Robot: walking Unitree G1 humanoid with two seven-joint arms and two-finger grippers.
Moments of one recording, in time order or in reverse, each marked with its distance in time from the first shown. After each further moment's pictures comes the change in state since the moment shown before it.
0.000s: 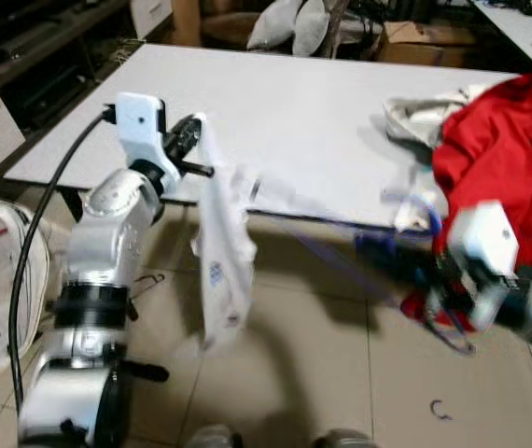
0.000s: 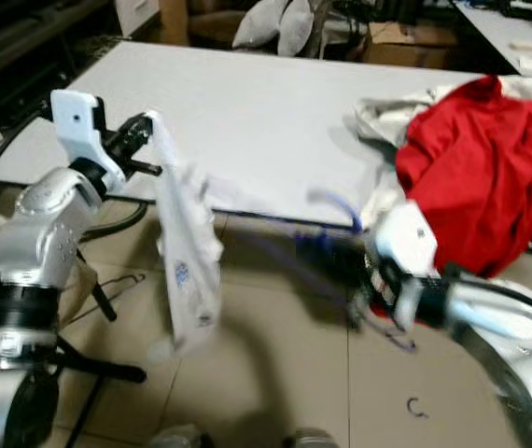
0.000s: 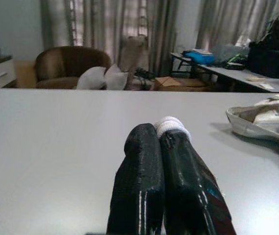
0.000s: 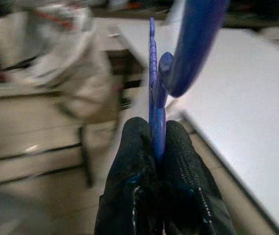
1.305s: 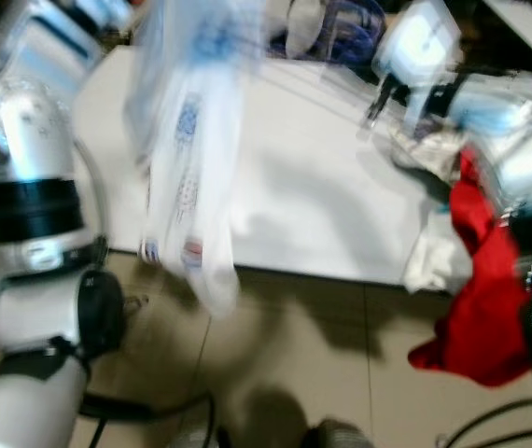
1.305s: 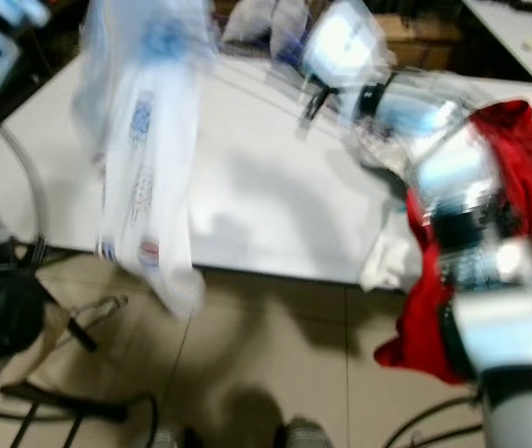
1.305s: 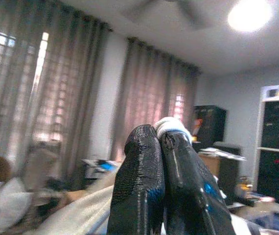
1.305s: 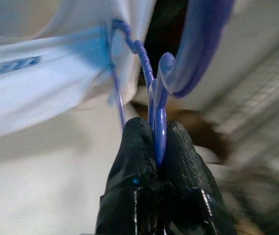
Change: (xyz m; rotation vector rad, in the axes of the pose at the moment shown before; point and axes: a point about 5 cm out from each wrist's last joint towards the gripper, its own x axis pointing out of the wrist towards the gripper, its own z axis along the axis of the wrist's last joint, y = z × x) left arm -0.006 -0.015 0.172 -0.200 -0.498 -0.346; right arm 0.079 -0.163 0.118 -0.536 -0.187 -0.498
